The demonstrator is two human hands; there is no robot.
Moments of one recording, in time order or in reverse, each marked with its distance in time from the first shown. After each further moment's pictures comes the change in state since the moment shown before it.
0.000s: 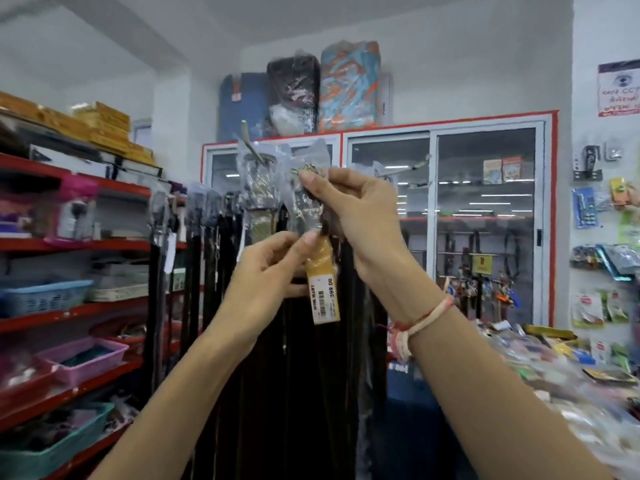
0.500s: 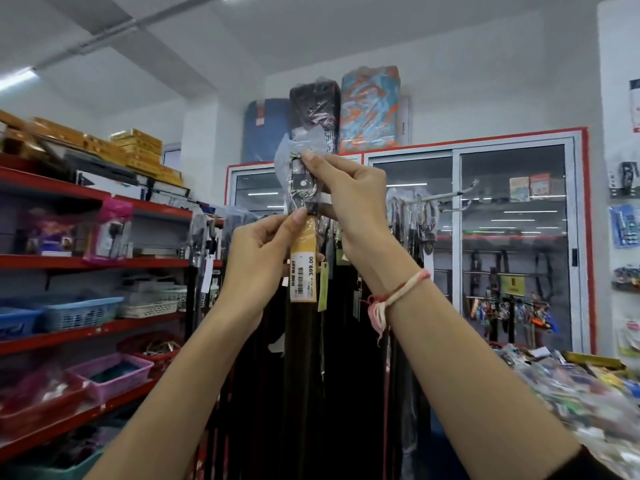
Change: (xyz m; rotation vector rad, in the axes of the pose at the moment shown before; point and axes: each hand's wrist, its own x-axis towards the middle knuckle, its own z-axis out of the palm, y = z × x) left_hand 0.029 0.032 -0.054 0.013 0.204 0.105; right_hand 0.042 -0.005 0.077 0.003 0.059 -0.044
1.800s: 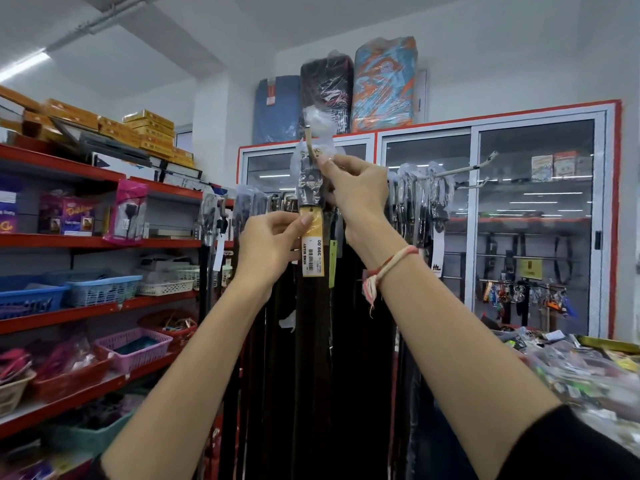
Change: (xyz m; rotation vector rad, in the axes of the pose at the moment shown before) left_hand 0.021 -0.043 -0.010 0.271 0.080 -0.126; right_hand 0.014 0.035 0.000 -0.091 0.146 0.088
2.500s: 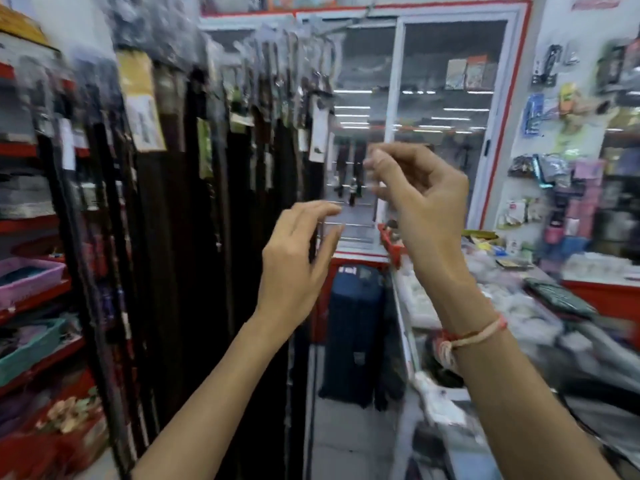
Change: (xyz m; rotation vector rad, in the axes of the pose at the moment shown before) left_hand -0.150 -0.066 0.160 0.225 -0.094 0.620; right_hand -0.107 0.031 -0.241 -0.329 0.127 -0.204
